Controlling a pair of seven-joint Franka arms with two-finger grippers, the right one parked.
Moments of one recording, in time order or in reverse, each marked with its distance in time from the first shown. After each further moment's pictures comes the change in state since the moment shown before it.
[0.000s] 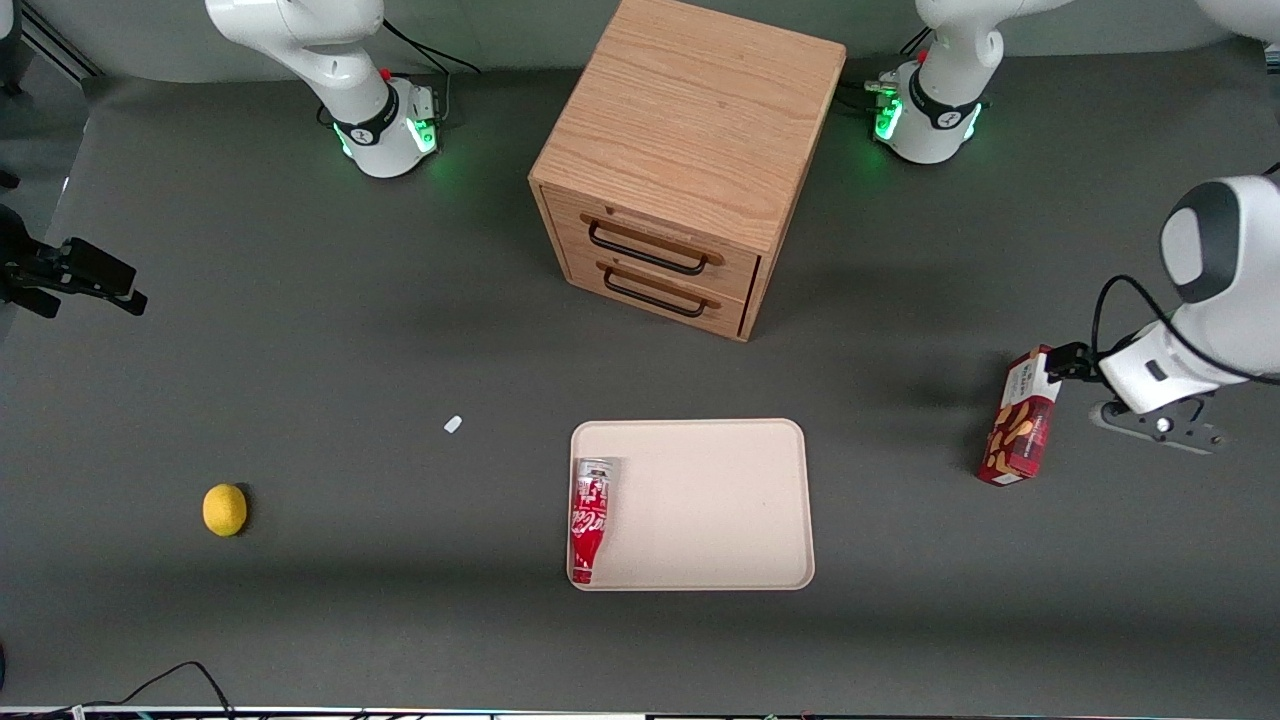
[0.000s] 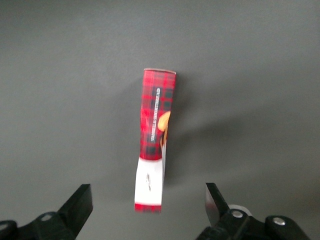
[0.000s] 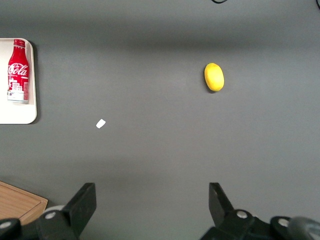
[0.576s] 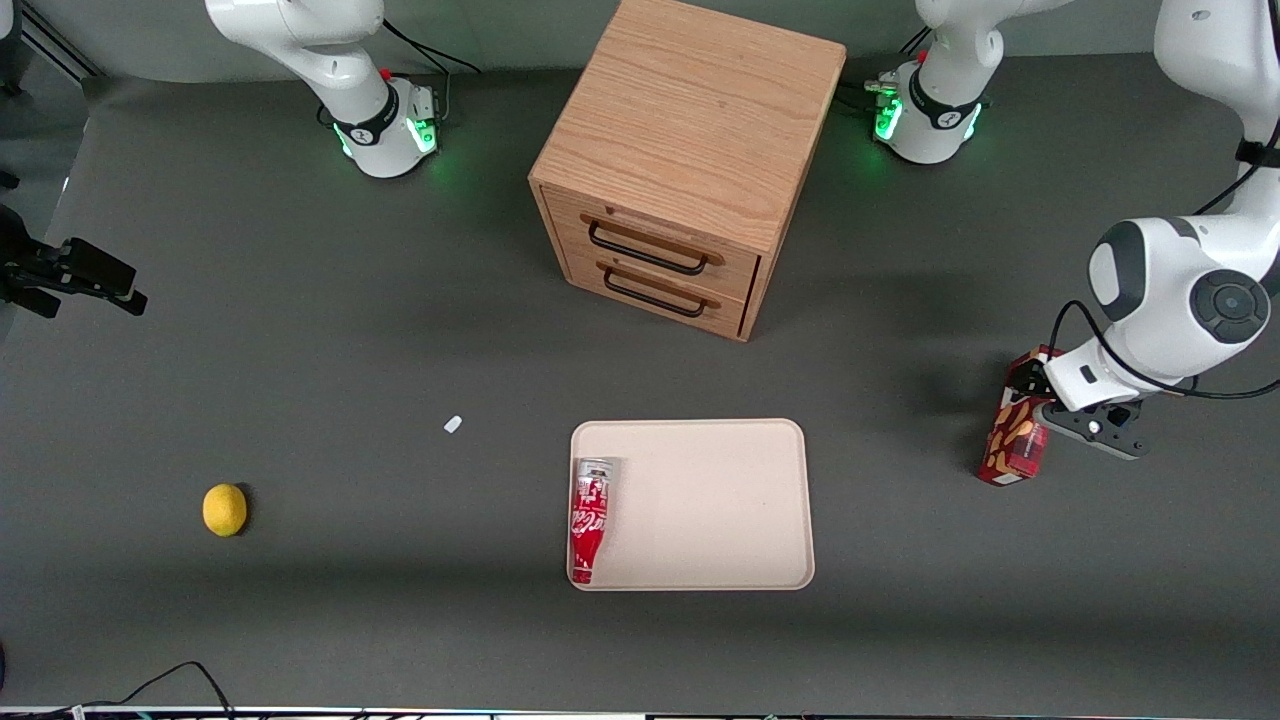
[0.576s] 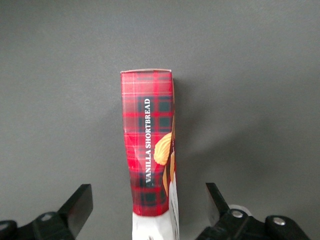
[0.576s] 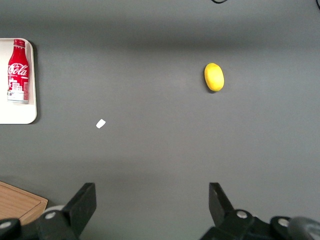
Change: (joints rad) arm 0.000 0.064 0.033 -0.211 0.005 0.395 0.129
